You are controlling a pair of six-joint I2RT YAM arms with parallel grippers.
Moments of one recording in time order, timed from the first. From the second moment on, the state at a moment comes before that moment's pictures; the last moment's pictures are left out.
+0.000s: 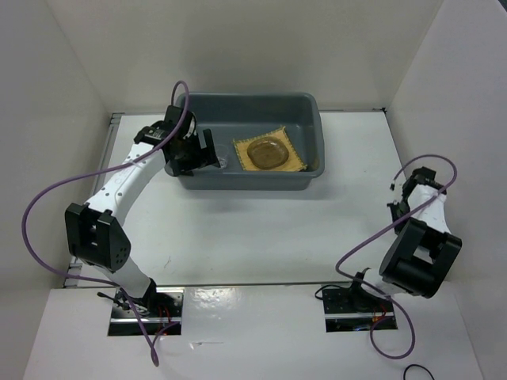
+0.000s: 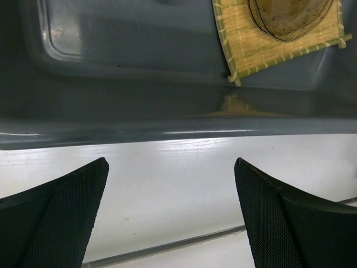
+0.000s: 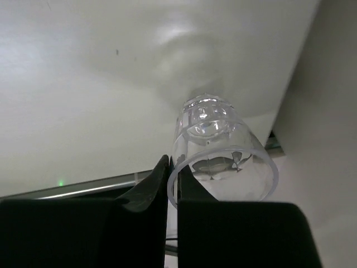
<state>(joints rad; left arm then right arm) -0.30 1.62 1.53 -0.88 0.10 -0.56 -0.55 1.38 0.86 -0.92 0.18 -0.52</state>
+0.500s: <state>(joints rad) -0.21 1.59 1.52 -0.88 0.04 -0.55 0.20 1.84 2.36 -1.15 0.02 -0.43</state>
